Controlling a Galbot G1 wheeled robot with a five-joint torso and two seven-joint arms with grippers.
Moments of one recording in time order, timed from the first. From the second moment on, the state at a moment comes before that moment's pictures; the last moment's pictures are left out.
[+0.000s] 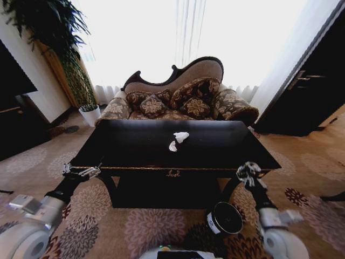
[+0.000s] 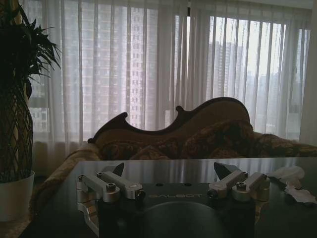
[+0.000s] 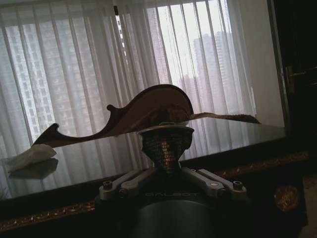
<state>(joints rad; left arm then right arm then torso) 1.95 -0.91 -1.10 -2.38 -0.87 0.01 0.04 -1.76 1.31 0.88 2.04 0.63 0.20 -0.10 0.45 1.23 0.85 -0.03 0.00</state>
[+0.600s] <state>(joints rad) 1.95 -0.91 -1.10 -2.38 -0.87 0.01 0.04 -1.61 1.32 0.69 1.46 0.37 0.40 -0.09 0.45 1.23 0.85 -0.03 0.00</state>
